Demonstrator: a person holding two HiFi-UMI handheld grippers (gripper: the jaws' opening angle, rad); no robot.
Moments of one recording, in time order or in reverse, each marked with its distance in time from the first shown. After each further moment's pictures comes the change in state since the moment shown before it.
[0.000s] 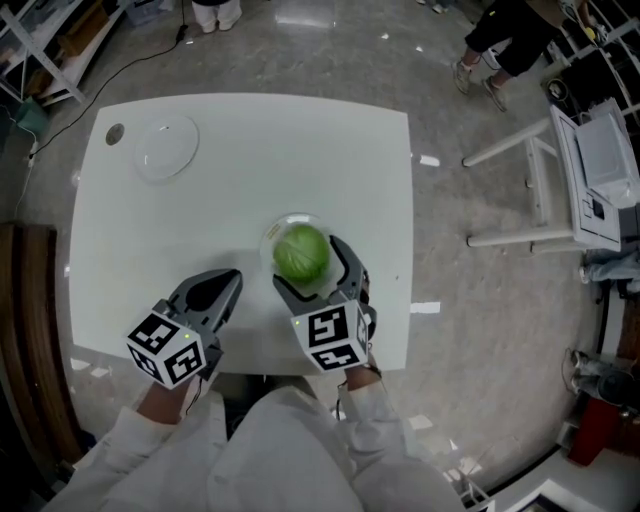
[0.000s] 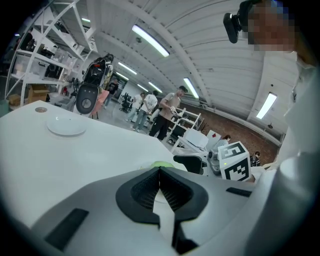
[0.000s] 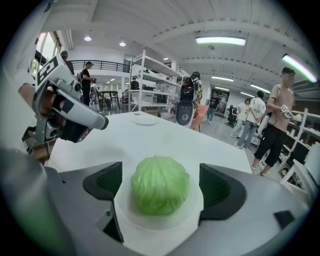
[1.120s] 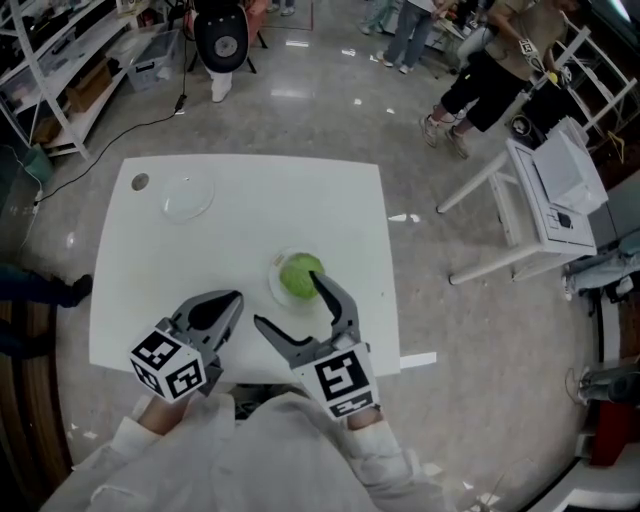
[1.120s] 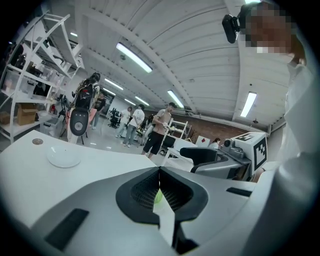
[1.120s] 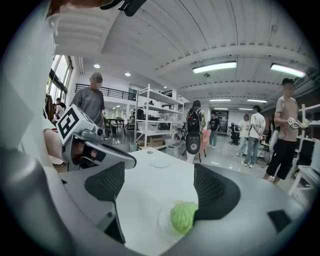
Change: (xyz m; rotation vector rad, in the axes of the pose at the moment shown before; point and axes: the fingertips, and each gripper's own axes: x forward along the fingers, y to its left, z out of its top) left arm -0.084 -0.057 0.053 0.148 -0.142 -0.085; right arm -0.129 0.073 0.130 -0.005 -0.312 0.044
